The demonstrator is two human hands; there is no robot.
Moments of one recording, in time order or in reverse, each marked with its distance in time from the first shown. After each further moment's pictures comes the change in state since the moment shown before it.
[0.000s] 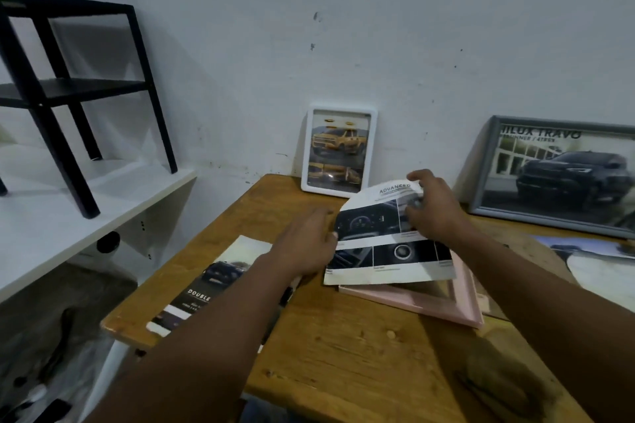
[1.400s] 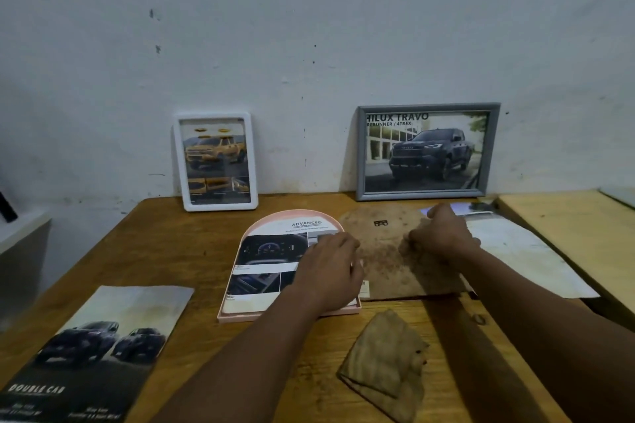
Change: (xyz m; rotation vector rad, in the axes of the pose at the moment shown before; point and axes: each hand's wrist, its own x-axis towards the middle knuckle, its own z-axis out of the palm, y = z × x) left_hand 0.031 0.125 0.157 0.196 -0.139 0.456; right_hand -0.051 0.156 -0.103 -0.132 0.089 0.742
